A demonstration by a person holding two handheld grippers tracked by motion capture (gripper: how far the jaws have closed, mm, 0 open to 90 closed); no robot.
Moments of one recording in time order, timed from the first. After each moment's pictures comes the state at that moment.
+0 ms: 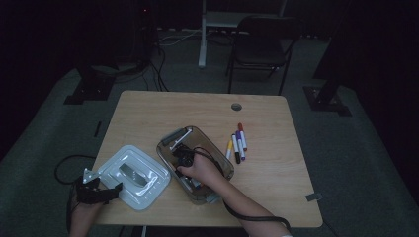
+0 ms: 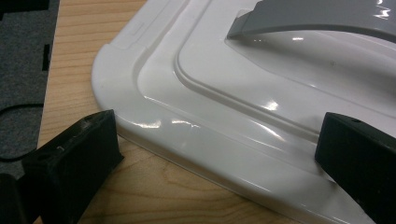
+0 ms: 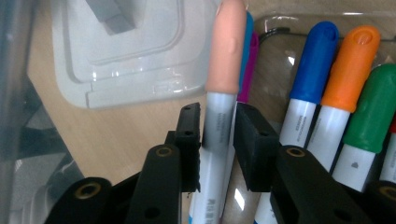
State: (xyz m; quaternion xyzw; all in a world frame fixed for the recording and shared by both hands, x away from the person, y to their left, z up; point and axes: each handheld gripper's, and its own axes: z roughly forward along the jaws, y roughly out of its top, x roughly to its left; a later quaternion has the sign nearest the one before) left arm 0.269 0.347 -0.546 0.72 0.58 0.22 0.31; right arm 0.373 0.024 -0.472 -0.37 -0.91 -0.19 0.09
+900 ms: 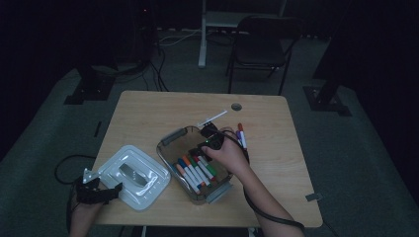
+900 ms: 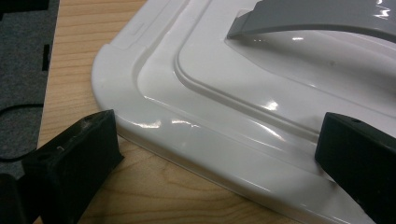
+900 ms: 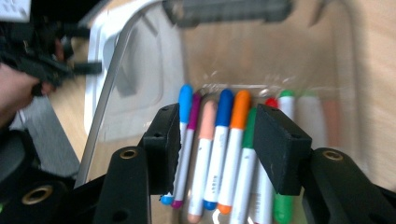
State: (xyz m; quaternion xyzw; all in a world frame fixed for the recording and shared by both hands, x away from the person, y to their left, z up) left arm 0.269 0.347 -0.546 0.72 0.58 0.22 0.31; right arm 0.383 -0.057 -0.395 -0.39 -0.86 -0.33 0.03
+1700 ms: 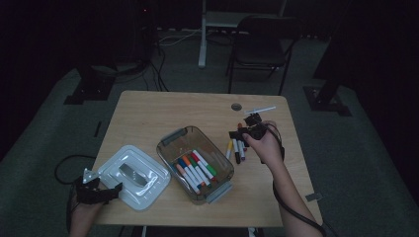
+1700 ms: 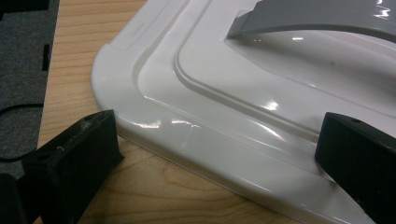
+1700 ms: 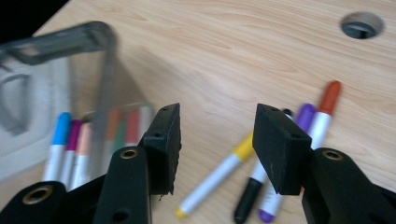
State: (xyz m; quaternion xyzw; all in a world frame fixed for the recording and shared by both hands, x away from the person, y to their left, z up) left arm 0.269 0.347 -0.546 0.72 0.58 0.22 0.31; right arm 0.417 -0.177 -0.407 -0.47 -0.80 -0.37 -0.08
